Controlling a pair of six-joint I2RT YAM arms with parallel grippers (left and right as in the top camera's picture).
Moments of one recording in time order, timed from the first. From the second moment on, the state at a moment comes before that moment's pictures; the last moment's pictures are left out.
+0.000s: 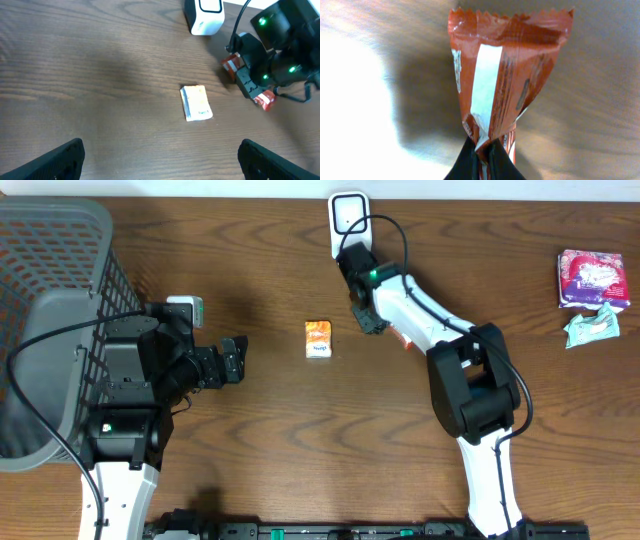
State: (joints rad) left arm -0.01 0.98 0.91 -0.63 0.31 -0.14; right arm 0.45 2.31 1.80 -0.90 0.30 -0.01
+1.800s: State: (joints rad) left arm -0.01 0.98 0.91 -0.63 0.31 -0.14; right arm 0.13 2.35 2.05 -1.22 -0.38 0.10
